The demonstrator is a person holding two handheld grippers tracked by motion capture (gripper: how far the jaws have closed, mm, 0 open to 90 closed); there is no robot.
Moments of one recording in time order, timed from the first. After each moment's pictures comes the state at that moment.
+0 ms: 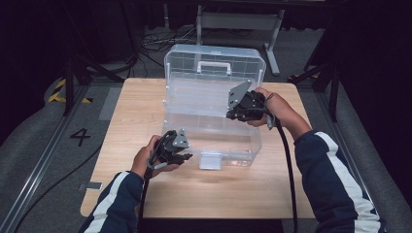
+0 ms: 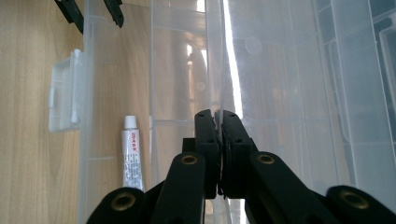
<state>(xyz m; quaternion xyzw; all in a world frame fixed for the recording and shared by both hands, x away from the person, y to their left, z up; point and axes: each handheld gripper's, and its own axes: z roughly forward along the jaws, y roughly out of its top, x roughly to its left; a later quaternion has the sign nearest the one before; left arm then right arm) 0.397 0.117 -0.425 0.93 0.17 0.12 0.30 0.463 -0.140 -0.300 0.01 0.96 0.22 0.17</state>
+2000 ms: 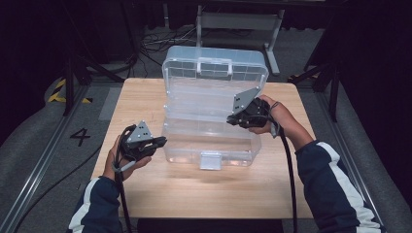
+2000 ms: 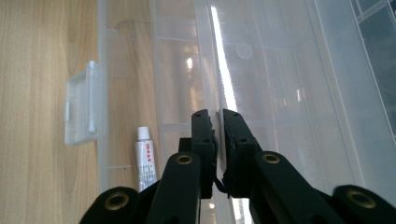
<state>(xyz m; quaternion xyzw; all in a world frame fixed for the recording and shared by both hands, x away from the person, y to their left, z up) 0.380 0.200 -0.395 0.85 0.27 0.17 0.41 0.448 -0.151 -0.312 0.04 0.95 0.27 0.17</state>
